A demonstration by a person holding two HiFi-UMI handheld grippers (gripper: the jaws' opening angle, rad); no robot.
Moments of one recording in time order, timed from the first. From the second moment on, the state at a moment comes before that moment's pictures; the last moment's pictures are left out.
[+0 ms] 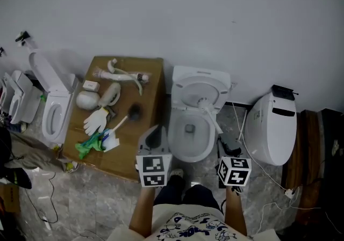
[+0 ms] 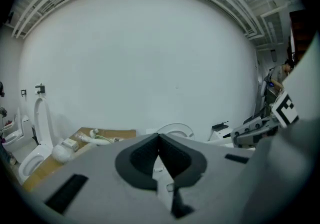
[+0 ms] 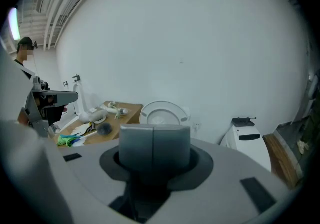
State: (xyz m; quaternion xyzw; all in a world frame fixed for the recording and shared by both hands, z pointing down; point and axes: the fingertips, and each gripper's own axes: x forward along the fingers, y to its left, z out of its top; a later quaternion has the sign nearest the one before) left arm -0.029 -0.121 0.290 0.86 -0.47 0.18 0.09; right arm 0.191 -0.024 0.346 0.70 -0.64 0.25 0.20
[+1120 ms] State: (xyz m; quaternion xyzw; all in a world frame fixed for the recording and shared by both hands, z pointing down) left arm -0.027 -0.143 0.378 0.83 -0.48 0.25 0.15; right arm 0.195 -0.072 0.445 0.64 -0.63 0.34 0.28
